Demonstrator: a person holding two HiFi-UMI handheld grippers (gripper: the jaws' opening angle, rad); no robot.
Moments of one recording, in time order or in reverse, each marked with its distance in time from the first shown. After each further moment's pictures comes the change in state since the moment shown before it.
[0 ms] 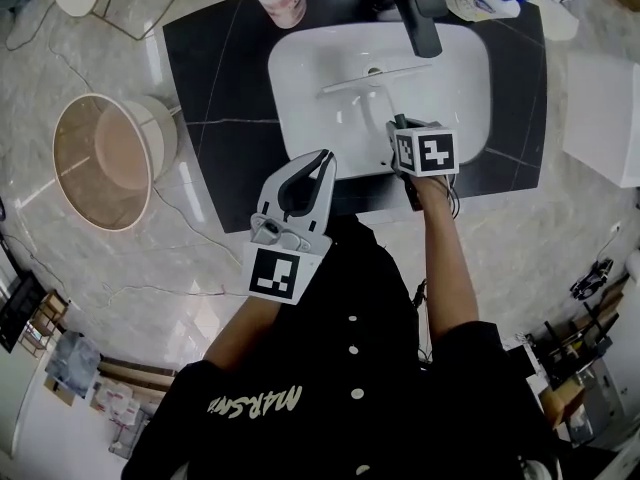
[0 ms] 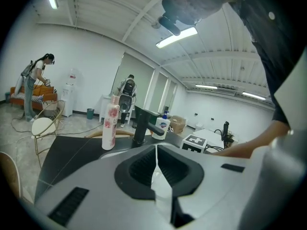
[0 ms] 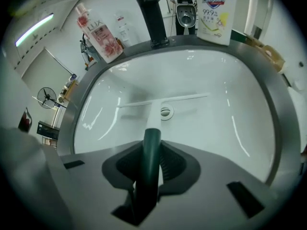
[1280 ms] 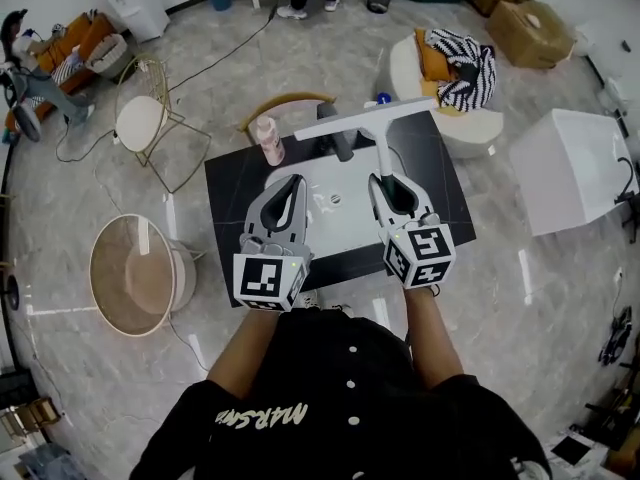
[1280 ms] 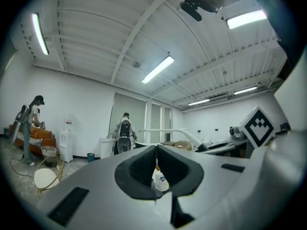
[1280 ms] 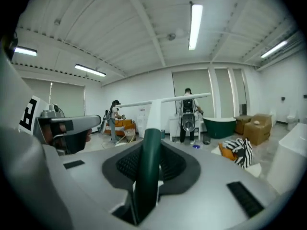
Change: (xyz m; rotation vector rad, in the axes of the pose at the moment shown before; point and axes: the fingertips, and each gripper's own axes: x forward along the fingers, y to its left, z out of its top) left arm -0.067 -0.087 0.200 0.247 -0.403 0.047; right arm -0.374 0.078 0.077 -0.222 -1.105 -0.047
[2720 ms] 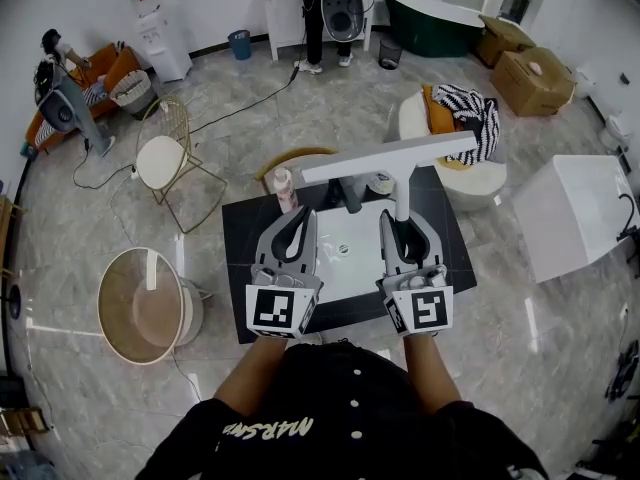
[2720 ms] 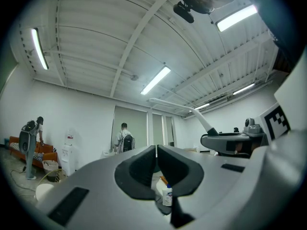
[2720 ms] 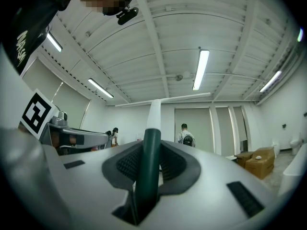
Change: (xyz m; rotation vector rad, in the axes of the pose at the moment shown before) left arm 0.002 0.001 0.060 0.087 -0.141 0.032; right arm -0.043 0.024 0.105 -0.182 -0.441 -0.046
